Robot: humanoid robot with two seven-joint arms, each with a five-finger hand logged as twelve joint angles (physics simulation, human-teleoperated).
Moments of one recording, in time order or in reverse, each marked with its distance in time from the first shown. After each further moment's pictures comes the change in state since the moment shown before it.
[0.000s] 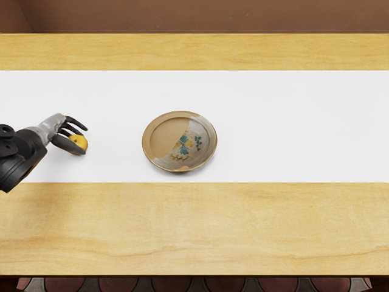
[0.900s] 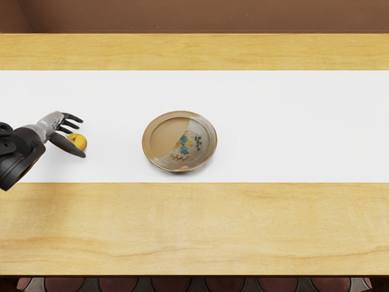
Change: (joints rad) left arm -0.008 0.006 0.001 0.002 -0.007 0.003 -0.001; right arm 0.000 0.000 0.000 -0.001 0.000 0.000 0.000
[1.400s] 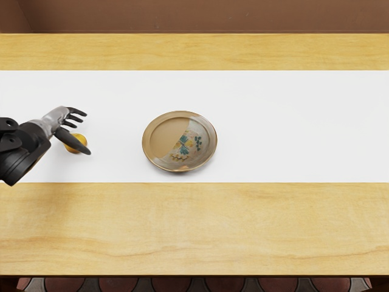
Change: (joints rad) left arm -0.021 -0.021 0.002 0.012 -0.004 0.000 -0.001; right arm 0.000 0.000 0.000 0.000 0.000 0.000 0.000
